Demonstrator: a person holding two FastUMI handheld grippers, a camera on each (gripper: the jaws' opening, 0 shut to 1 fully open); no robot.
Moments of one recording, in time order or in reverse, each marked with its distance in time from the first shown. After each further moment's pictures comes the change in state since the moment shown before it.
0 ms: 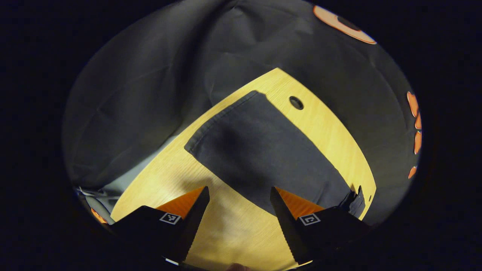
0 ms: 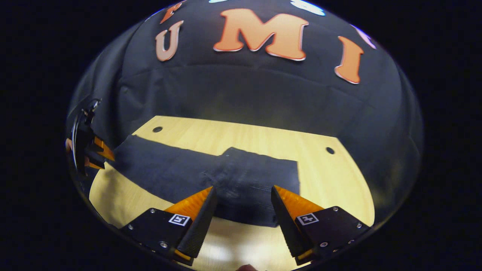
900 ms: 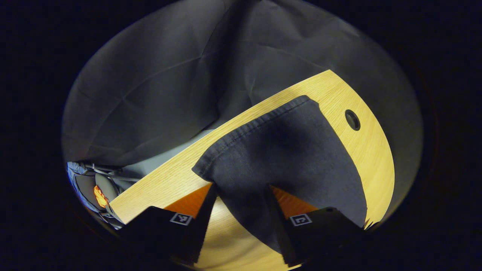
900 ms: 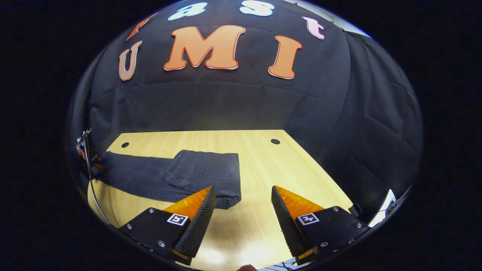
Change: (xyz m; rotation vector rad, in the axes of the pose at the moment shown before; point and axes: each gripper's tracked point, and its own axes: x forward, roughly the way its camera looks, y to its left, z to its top) left arm 0.051 0.037 0.050 -0.116 -0.050 0.297; right arm -0.077 -0.095 -0.030 0.153 -0.032 -0.231
